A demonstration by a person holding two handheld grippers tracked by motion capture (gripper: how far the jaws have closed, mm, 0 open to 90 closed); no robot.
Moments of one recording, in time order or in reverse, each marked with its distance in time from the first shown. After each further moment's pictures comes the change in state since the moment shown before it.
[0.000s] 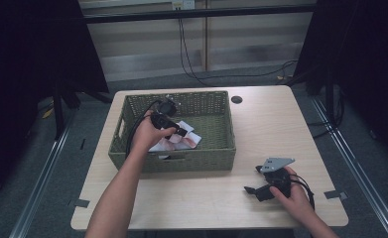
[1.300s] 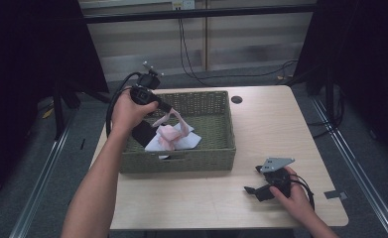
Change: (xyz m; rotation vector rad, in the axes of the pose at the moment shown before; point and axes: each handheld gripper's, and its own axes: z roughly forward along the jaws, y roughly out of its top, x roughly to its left) left arm -0.003 0.031 -0.119 -0.085 -0.043 -0.059; right arm 0.000 0.000 0.000 -0.002 0.000 0.002
